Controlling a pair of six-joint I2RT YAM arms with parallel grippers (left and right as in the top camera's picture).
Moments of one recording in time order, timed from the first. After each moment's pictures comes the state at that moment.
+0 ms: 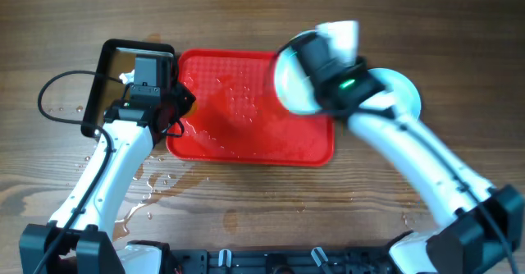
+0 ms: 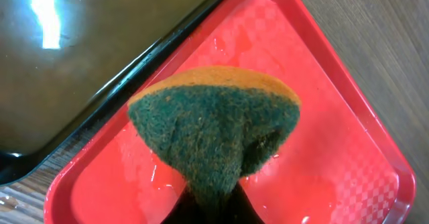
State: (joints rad) left arm -0.13 1.44 0.97 -0.56 -0.02 -0.87; right arm 0.46 1.60 1.39 -0.87 0.59 0.42
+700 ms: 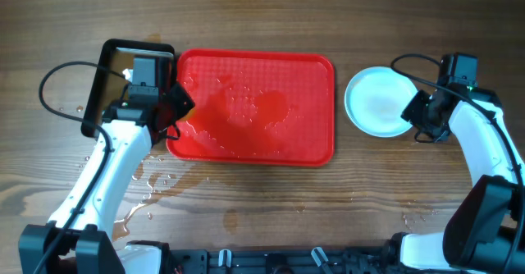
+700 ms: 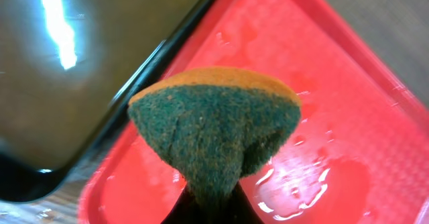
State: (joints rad) left arm -0.11 1.44 0.98 -0.61 -0.02 -0.69; right arm -0.24 1.59 1.02 -0.75 0.04 0.41
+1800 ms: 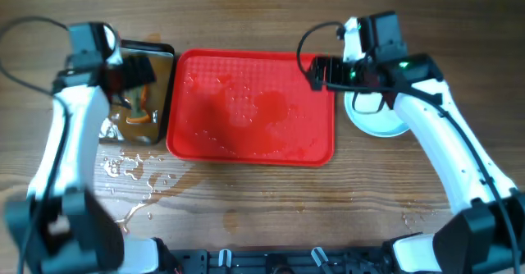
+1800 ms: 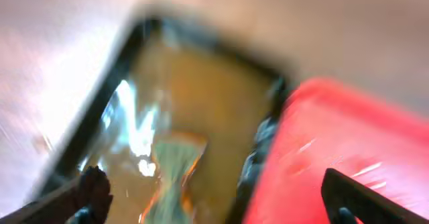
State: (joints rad) left arm 0.16 1.57 1.26 -0.60 0.02 -0.16; right arm 0.24 1.58 1.37 -0.77 -0.25 0.26
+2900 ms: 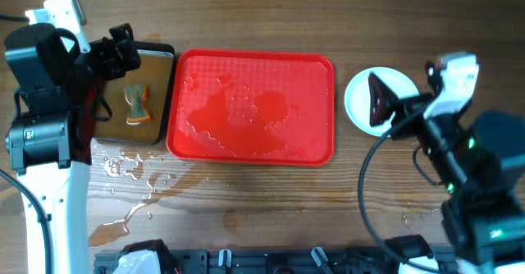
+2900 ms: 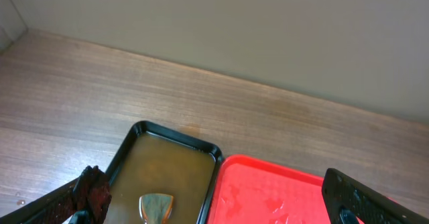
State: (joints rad) left arm 0.14 1.20 1.31 -0.61 0.08 -0.16; right arm 0.14 0.71 0.93 -0.40 -0.12 0.07
